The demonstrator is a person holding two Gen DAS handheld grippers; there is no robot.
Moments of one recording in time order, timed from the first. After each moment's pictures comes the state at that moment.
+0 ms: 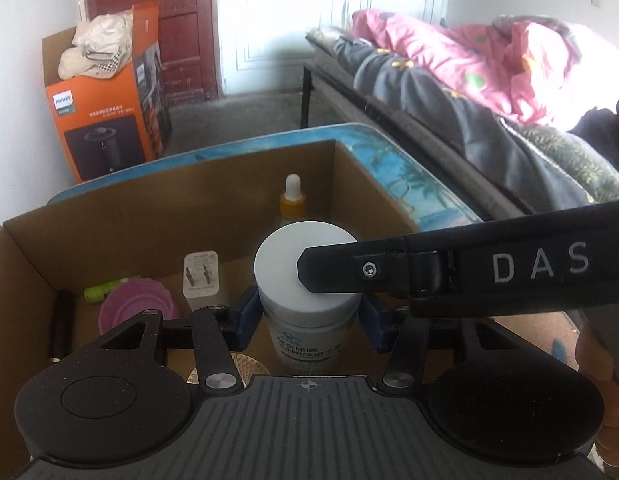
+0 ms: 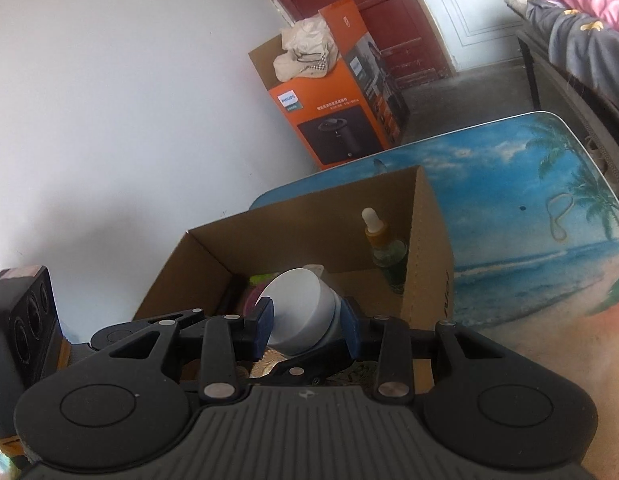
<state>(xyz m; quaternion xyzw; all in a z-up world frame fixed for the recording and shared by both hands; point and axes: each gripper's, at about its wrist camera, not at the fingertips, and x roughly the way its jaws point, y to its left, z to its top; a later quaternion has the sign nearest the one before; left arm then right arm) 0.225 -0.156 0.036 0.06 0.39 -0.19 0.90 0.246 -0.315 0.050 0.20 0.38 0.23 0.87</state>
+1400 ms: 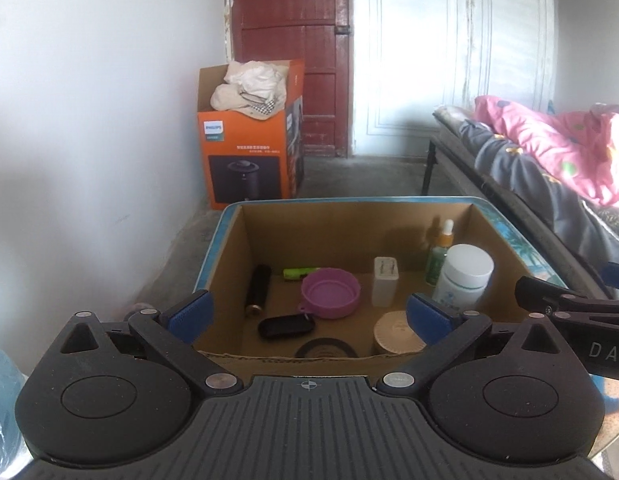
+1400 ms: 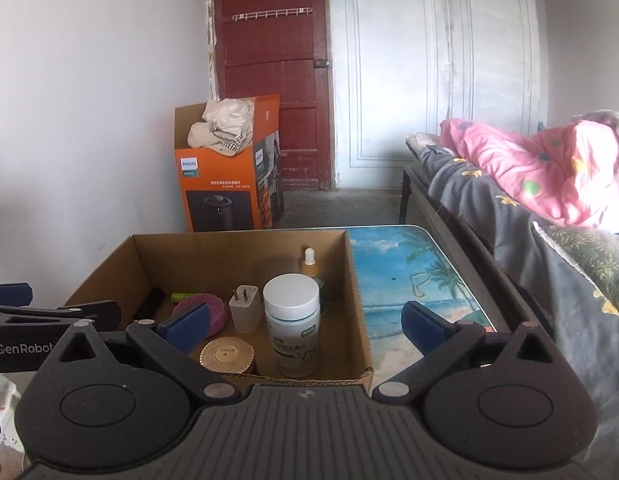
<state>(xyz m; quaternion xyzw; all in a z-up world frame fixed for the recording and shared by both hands) 0.108 -0.052 0.110 0.02 0.30 -0.01 0.95 0.105 -0.228 0.107 0.02 0.26 0.01 0.97</state>
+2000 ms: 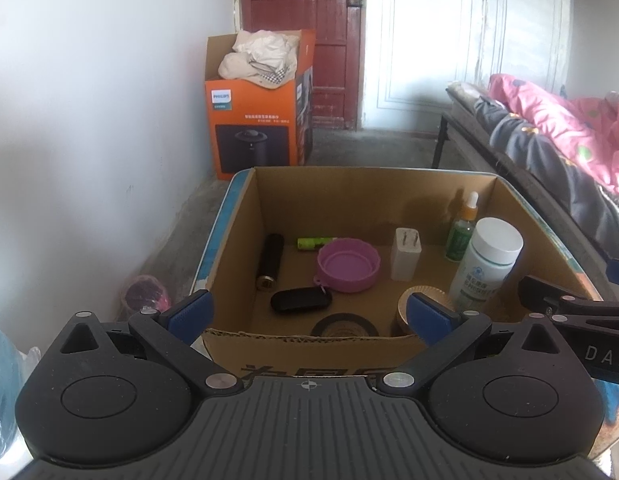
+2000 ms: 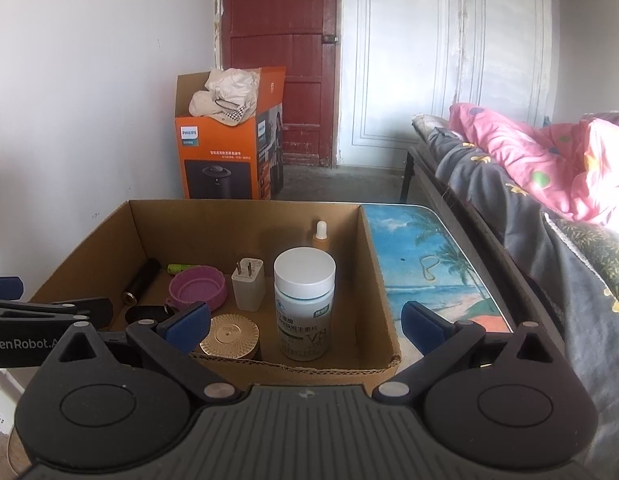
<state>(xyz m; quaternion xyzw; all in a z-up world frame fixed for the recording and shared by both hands) 0.119 -0.035 0.092 0.01 0.34 0.00 0.94 0.117 -0.212 0.088 -0.01 0.29 0.01 0.96</state>
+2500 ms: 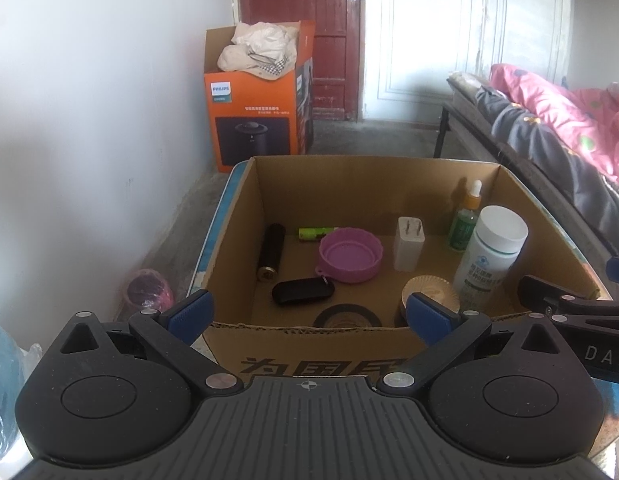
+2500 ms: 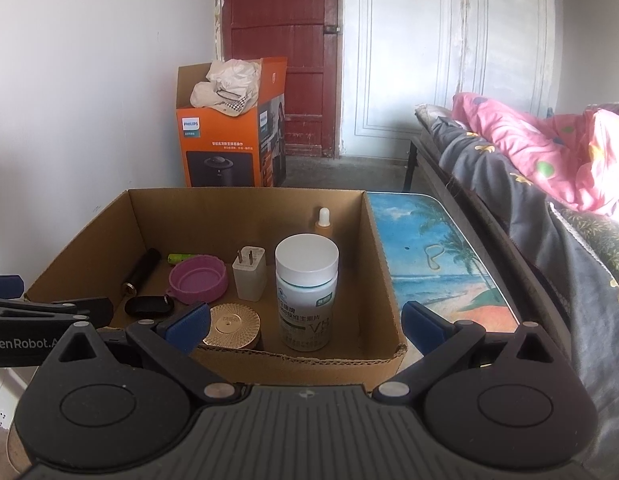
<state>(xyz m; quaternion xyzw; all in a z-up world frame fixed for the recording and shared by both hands) 0.118 -0.033 0.089 0.02 0.35 0.00 0.94 0.121 -0.214 0.083 -0.01 0.30 0.01 0.95</state>
